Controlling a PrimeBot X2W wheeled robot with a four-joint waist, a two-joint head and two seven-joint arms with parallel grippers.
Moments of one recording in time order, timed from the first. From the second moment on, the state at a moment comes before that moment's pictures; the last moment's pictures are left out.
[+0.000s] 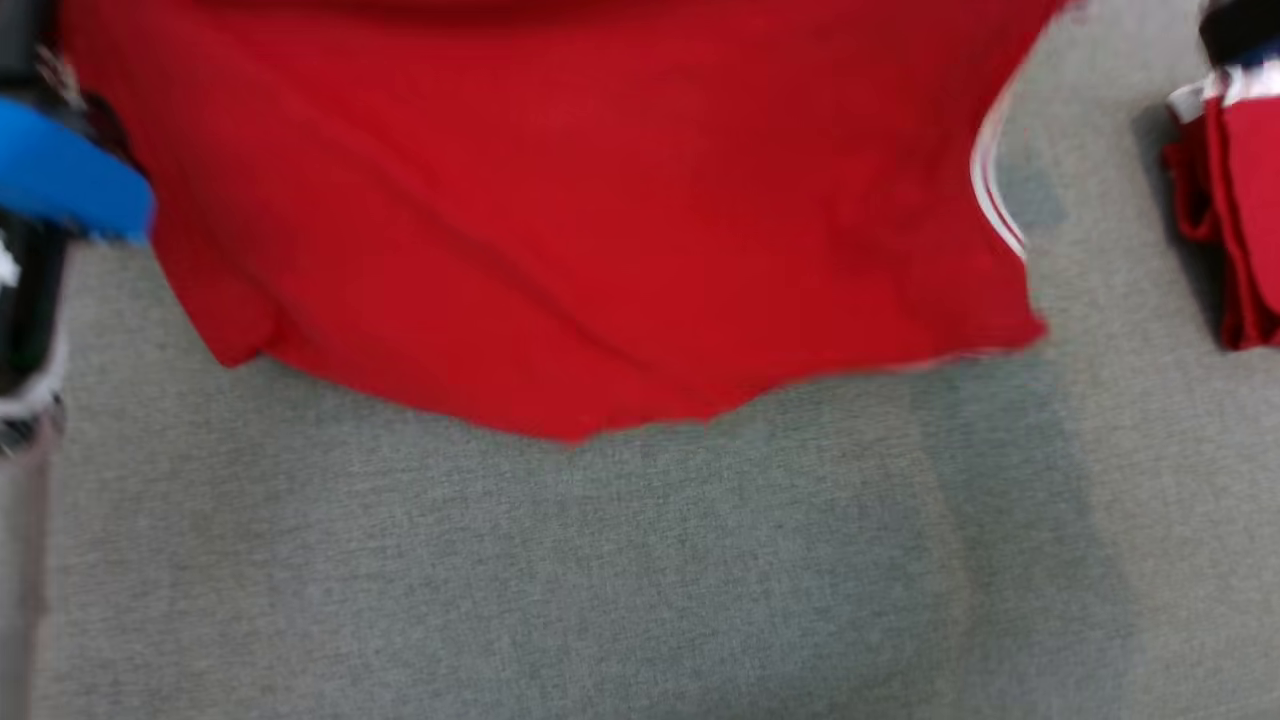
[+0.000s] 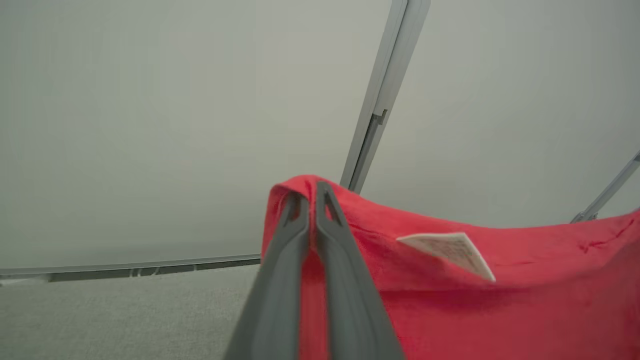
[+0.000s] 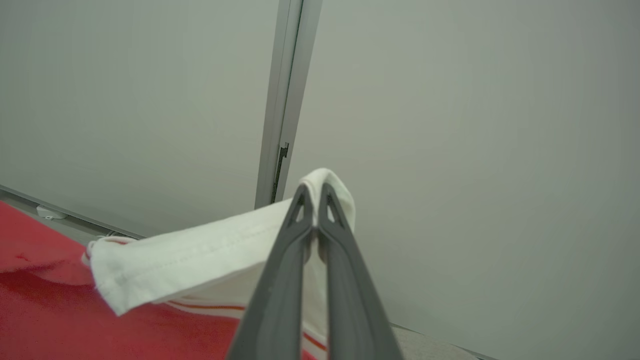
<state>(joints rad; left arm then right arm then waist) -0.69 0.44 -0.11 -0.11 -0.57 0.05 0.34 -0.99 -0.31 0.08 0.03 0.28 0.13 0.36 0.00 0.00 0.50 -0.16</state>
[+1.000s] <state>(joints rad) -0.84 0.38 -0.23 0.45 -0.44 -0.06 -0.08 -0.99 -0.35 0.19 0.43 0.42 0.13 -0.05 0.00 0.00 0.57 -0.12</state>
